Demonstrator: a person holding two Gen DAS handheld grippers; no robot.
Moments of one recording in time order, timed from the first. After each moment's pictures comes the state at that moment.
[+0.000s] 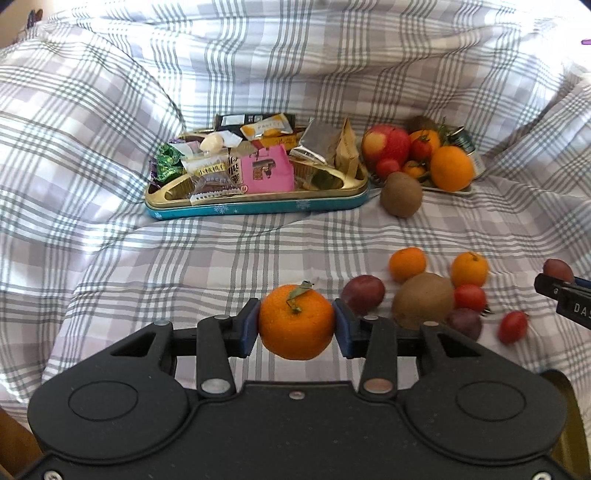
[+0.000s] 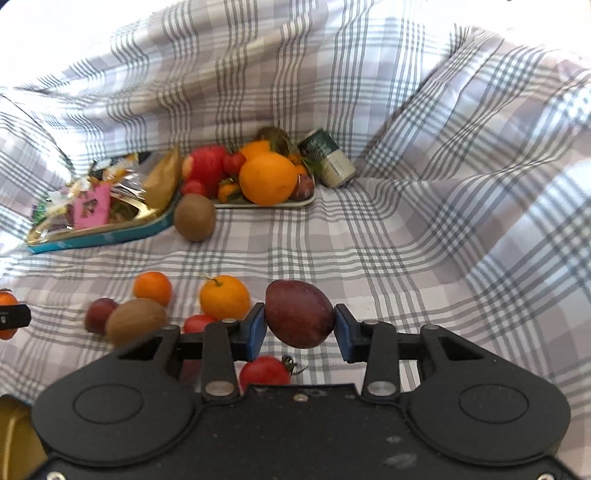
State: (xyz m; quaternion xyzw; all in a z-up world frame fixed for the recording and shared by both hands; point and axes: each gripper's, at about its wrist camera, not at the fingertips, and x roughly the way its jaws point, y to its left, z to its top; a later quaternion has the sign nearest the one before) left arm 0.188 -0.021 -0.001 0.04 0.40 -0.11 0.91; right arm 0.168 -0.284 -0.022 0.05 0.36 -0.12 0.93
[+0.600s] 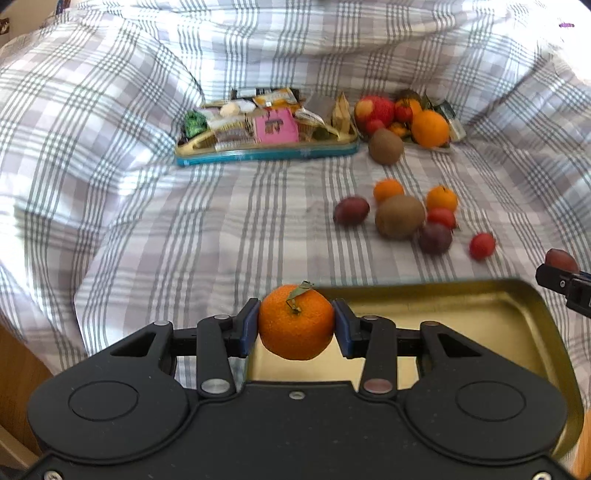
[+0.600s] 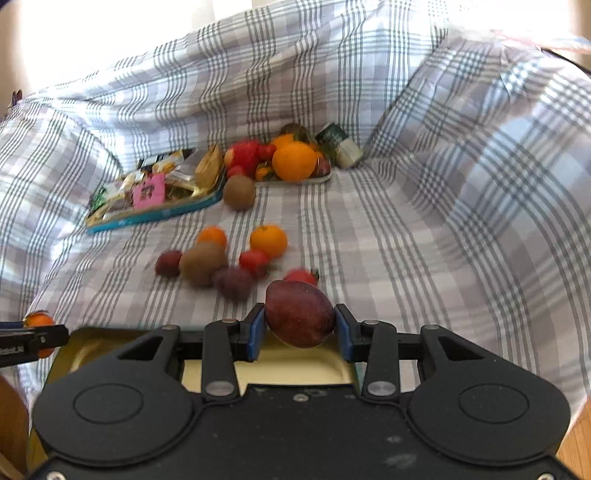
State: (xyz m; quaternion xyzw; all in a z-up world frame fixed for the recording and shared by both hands) left arm 0.097 -0.002 0.001 0.04 0.43 -0.10 0.90; right arm 0.053 -0.254 0.002 0.08 0.36 -0.09 0.92
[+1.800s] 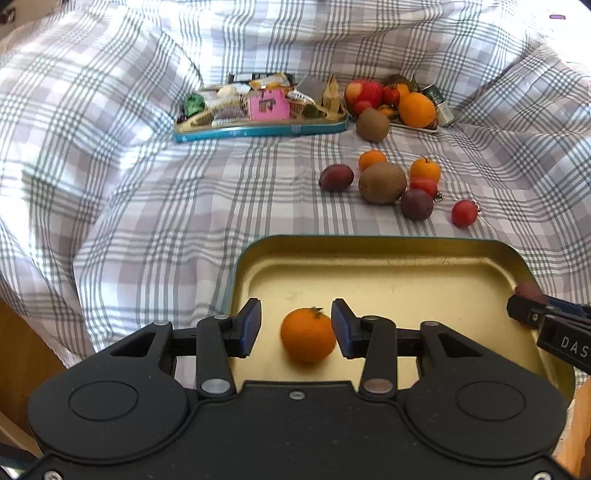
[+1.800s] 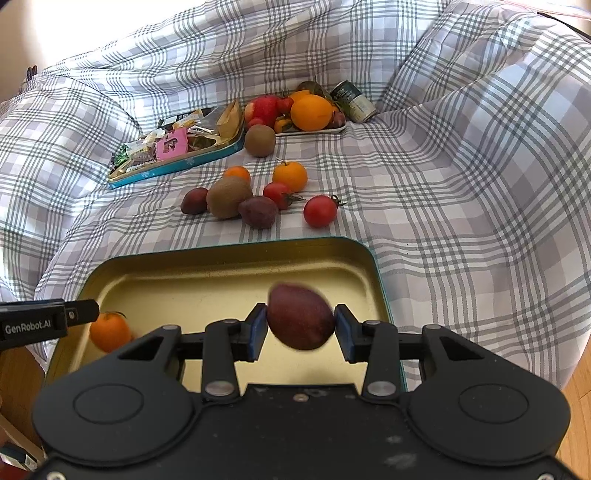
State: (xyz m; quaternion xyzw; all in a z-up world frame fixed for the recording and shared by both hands) left arm 0.062 -0.007 -0.004 0.04 0.43 -0.09 0.90; right arm 0.009 -0.238 -0.014 0.10 0.40 -0.06 0.91
